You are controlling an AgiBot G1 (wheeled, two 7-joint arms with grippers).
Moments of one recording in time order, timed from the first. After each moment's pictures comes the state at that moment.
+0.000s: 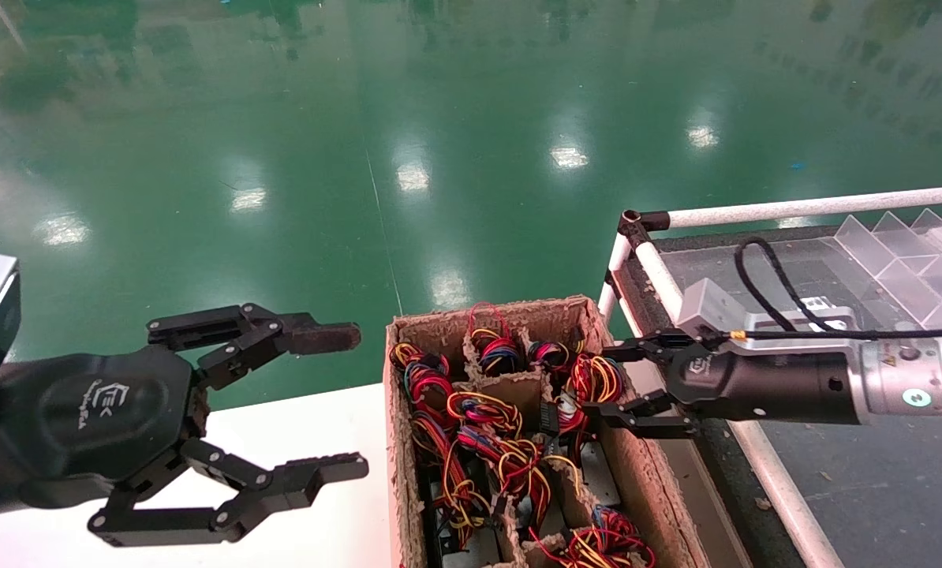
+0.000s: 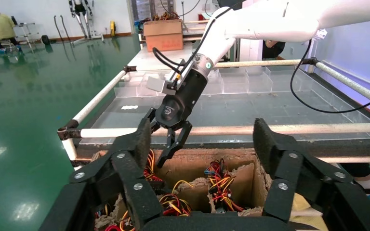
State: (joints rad) left arm -1.10 0.57 0.38 -1.25 0.65 1.45 -0.13; right arm 1.55 -0.95 -0.57 0.36 -1.36 -1.47 -0.13
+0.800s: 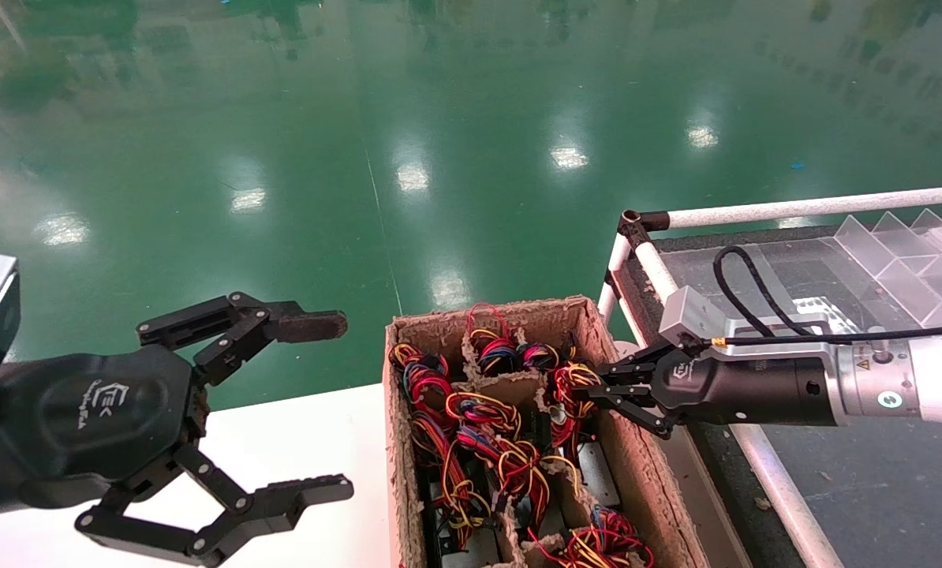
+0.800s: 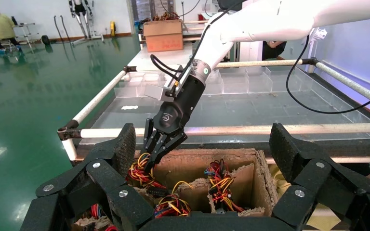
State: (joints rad) left arm -1.10 0.57 0.38 -1.25 0.65 1.45 -0.13; right arm 1.62 -1.02 -0.58 0.16 -1.36 -1.49 -0.27
